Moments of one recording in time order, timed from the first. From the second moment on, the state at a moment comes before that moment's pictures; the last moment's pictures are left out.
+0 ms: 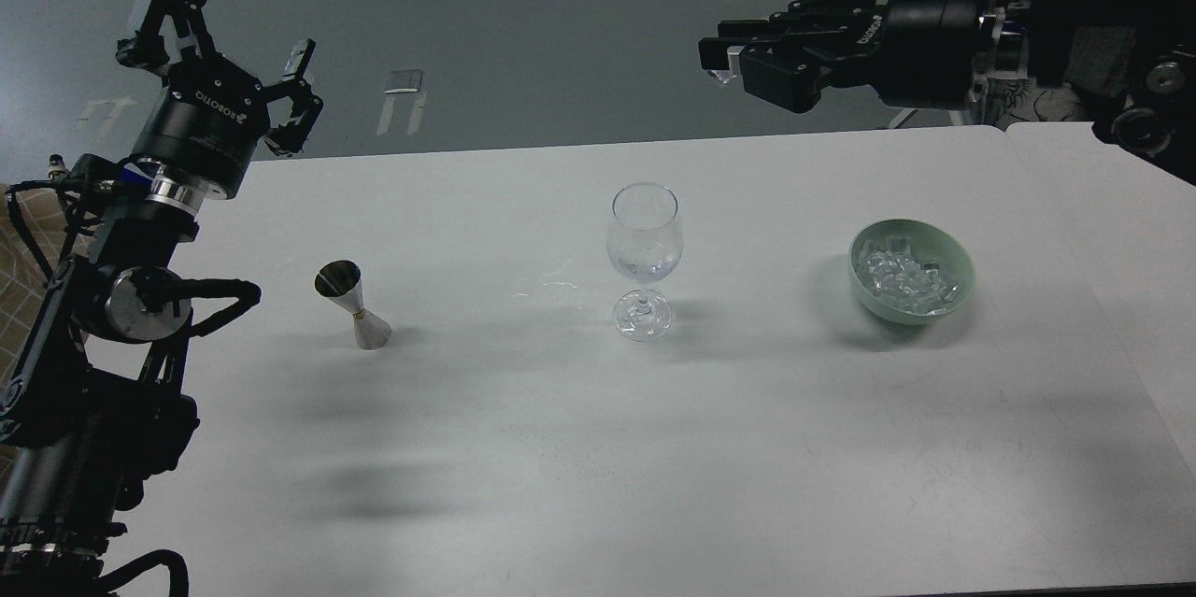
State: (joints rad) left arm -0.46 0.24 -1.56 -1.10 0.63 -0.43 -0.09; right arm 1.32 -0.75 0.27 1.44 -1.57 0.31 0.36
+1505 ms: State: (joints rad) left arm -0.44 0.22 -1.56 -1.11 0.63 -0.43 -0.09; right arm 1.39 -0.41 0.02 1.14 -1.53 0.40 0.36
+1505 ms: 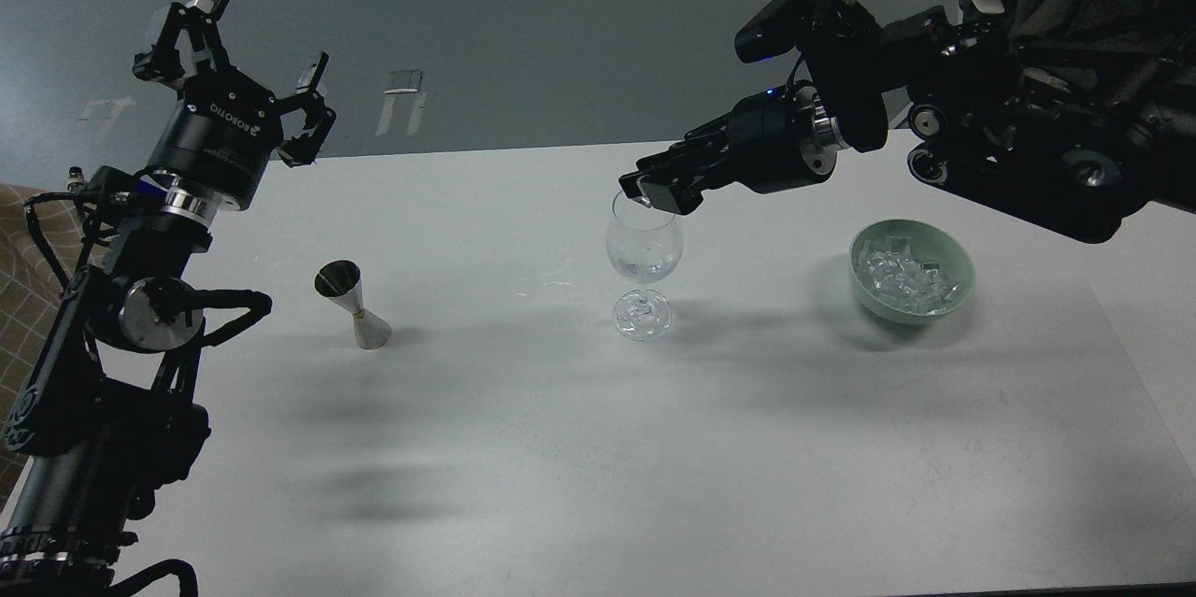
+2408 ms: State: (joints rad) left arm -0.45 0.24 -1.56 -1.11 0.63 -0.43 -0.08; right arm 1.37 -0.45 0.30 0.84 -1.15 0.25 0.33
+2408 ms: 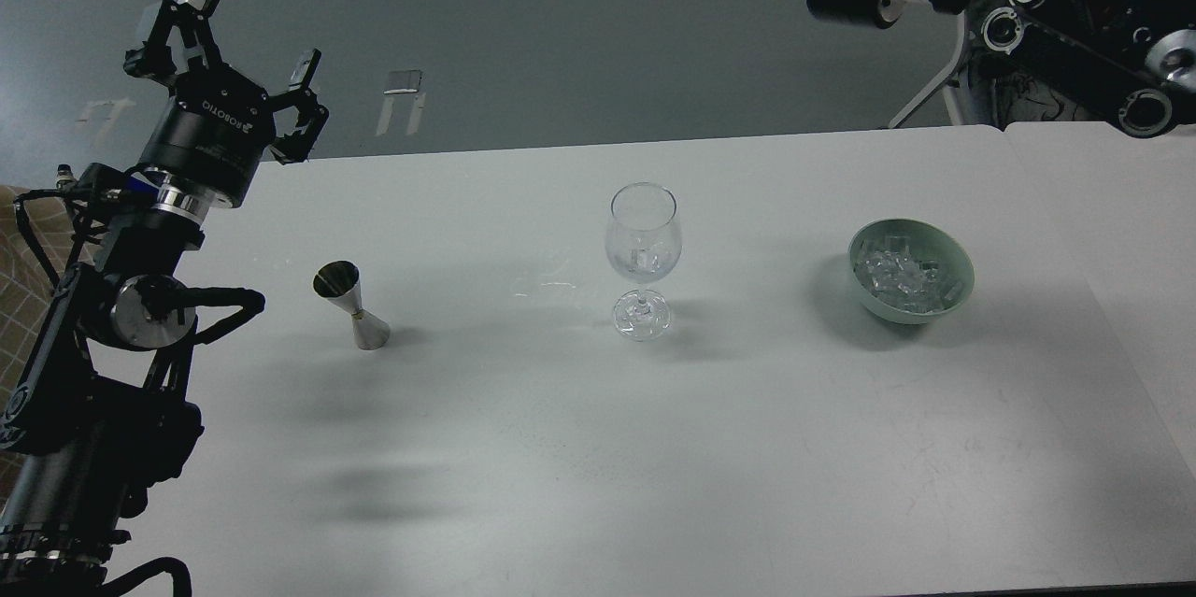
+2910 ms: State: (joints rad) left arm -0.56 0.26 -1.55 -1.00 0.62 -0.46 0.00; right arm 1.09 -0.32 0.82 0.66 -0.55 0.26 0.34
